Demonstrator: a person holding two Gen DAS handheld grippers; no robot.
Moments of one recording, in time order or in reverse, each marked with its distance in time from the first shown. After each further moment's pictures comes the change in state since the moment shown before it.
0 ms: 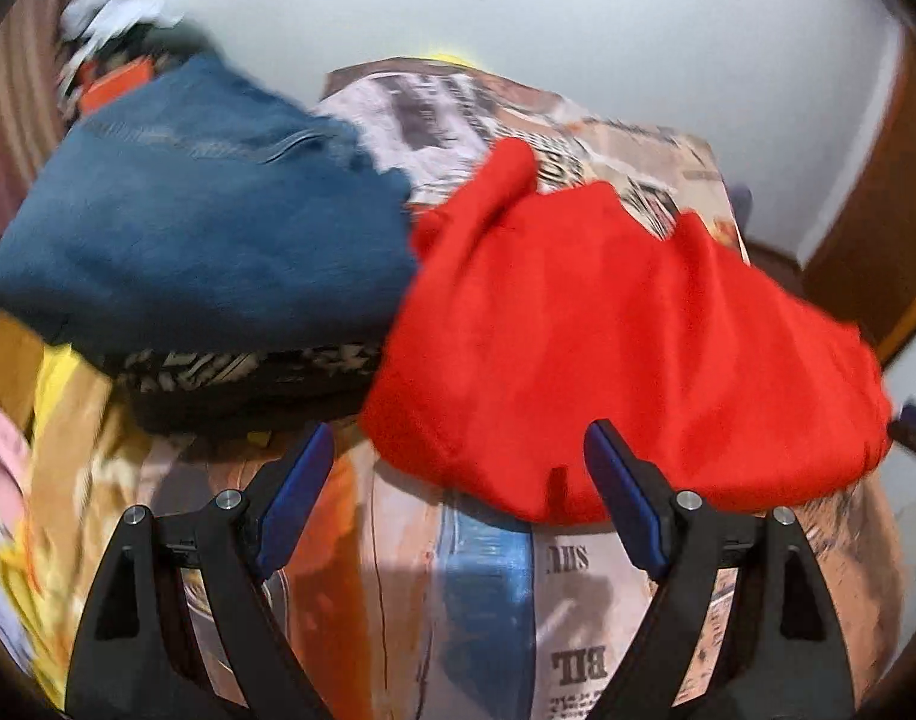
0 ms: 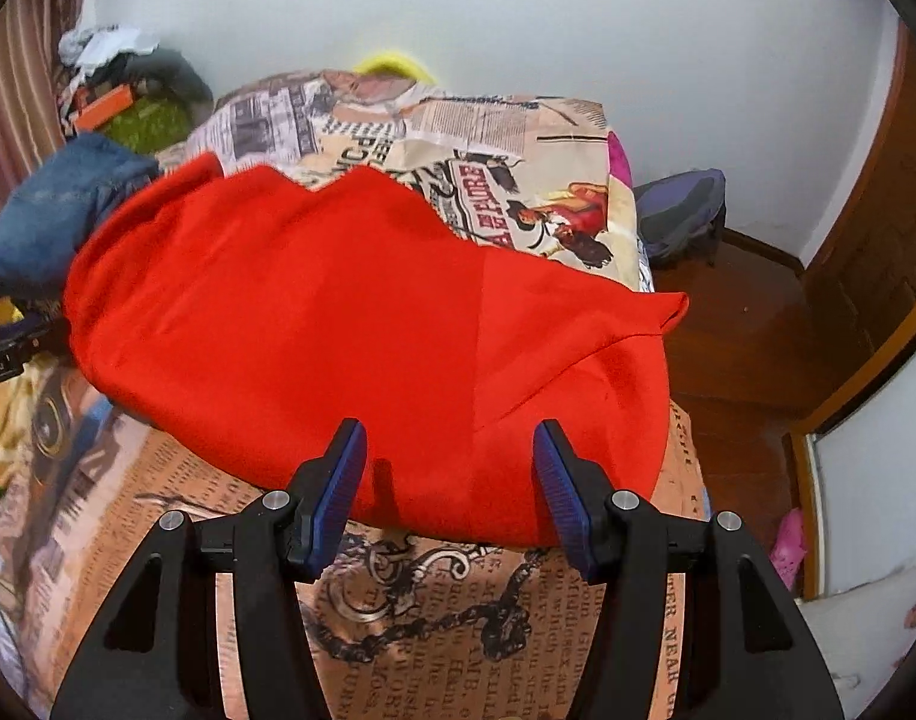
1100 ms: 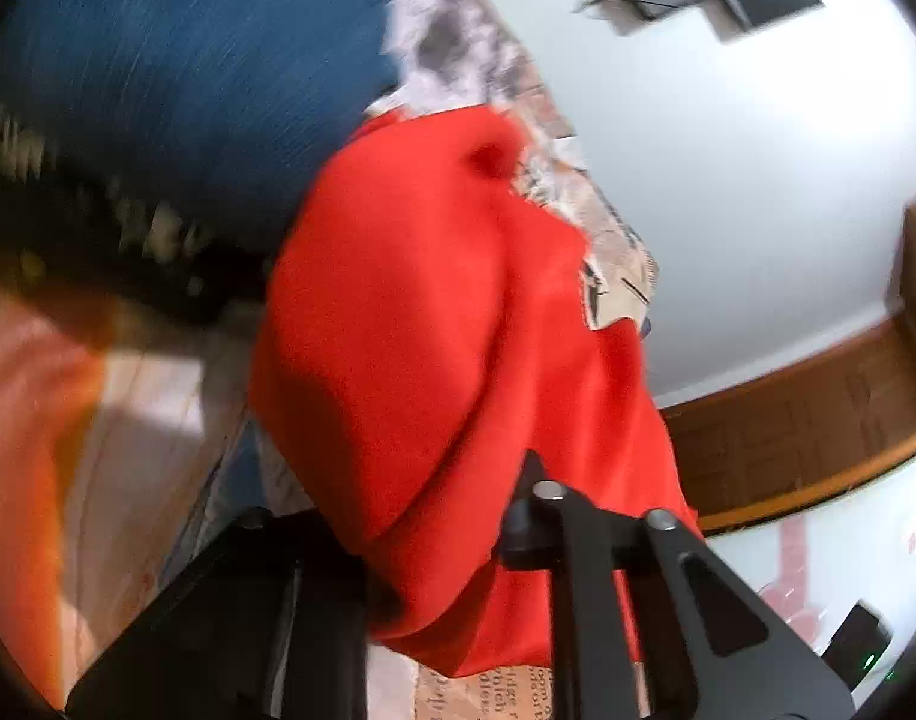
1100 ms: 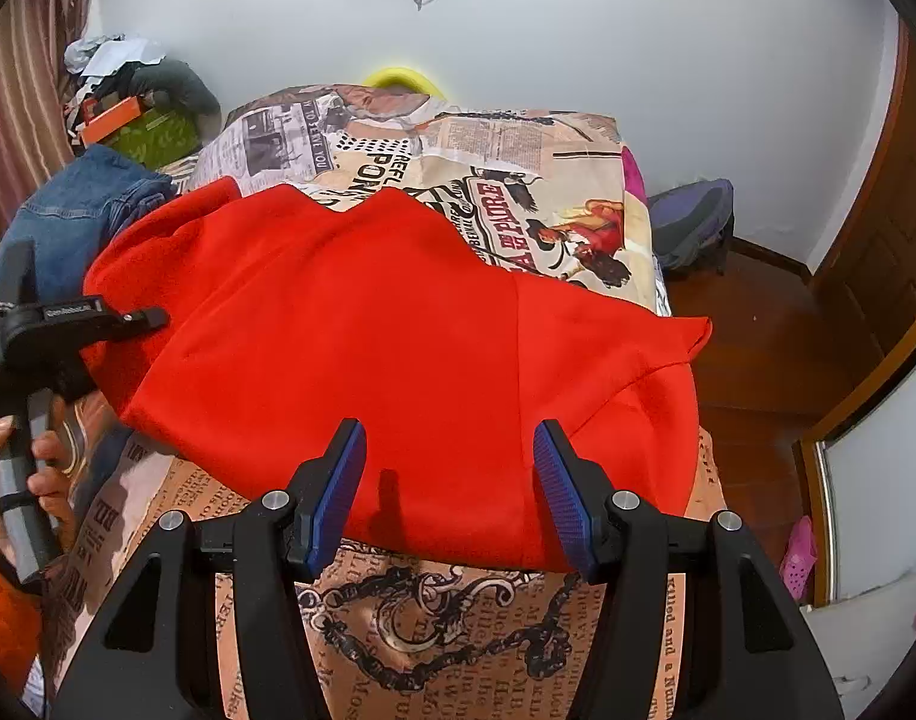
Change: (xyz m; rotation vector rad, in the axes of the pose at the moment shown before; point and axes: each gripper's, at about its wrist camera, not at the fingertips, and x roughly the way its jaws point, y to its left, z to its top) left arm 0.075 -0.016 0.017 -0.506 0.041 -0.405; right arm 0.001 0.025 0.006 -0.030 -0.015 -0.010
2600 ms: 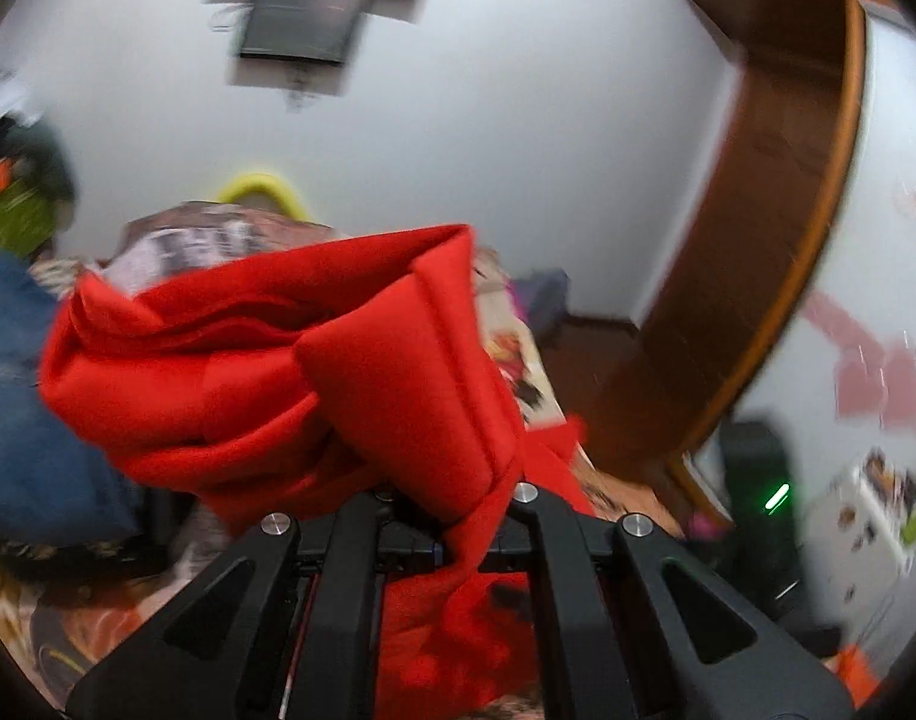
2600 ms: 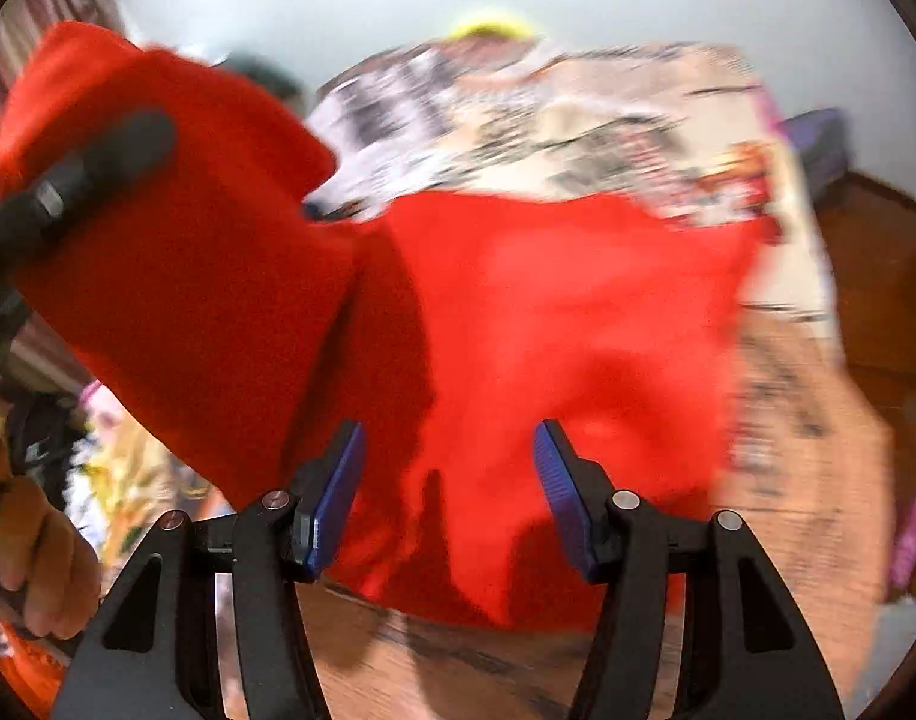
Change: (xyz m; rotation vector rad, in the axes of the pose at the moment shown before) left arm -0.066 -0.179 -0.050 0.750 -0.113 -0.050; right arm 0.027 0.014 0.011 0.088 0.098 0.240
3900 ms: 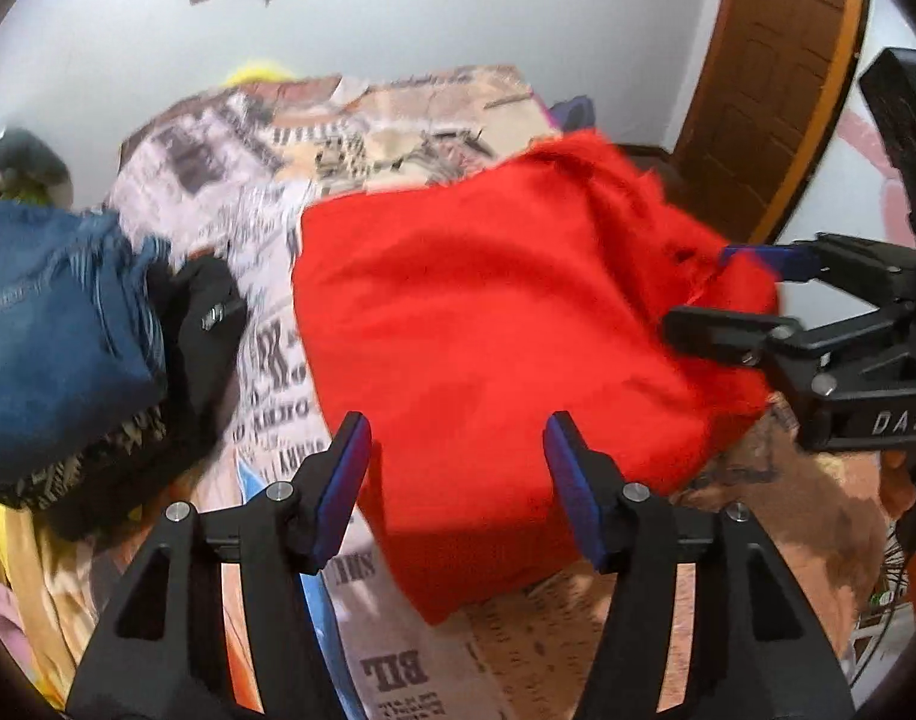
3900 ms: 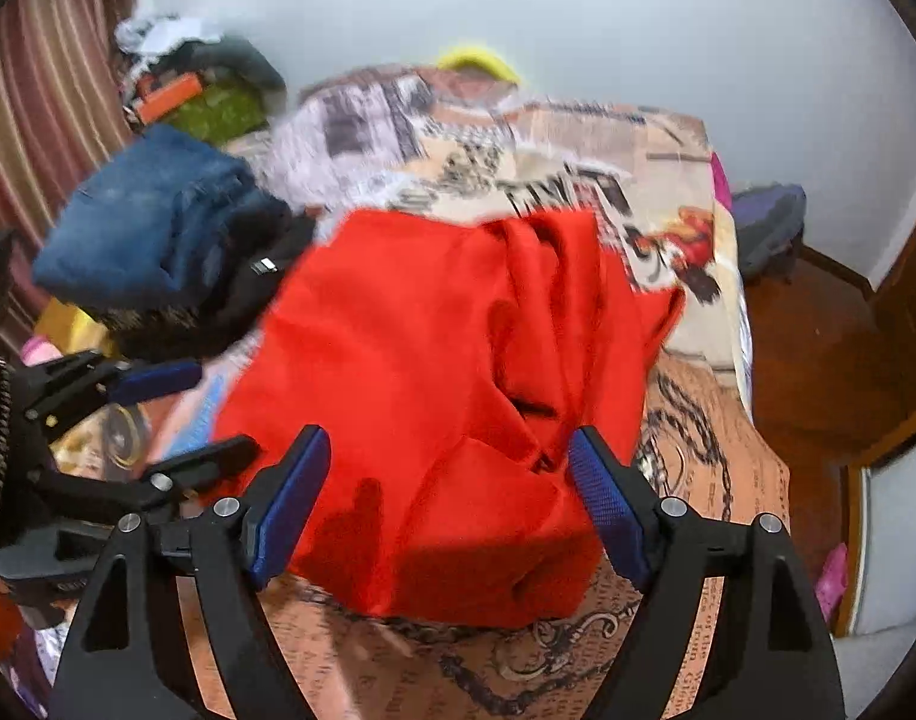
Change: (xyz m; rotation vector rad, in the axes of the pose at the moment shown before) left arm 0.023 0.038 -0.080 0.129 0.371 0.133; right arm 0.006 0.022 0.003 -0.140 -0.013 -0.129
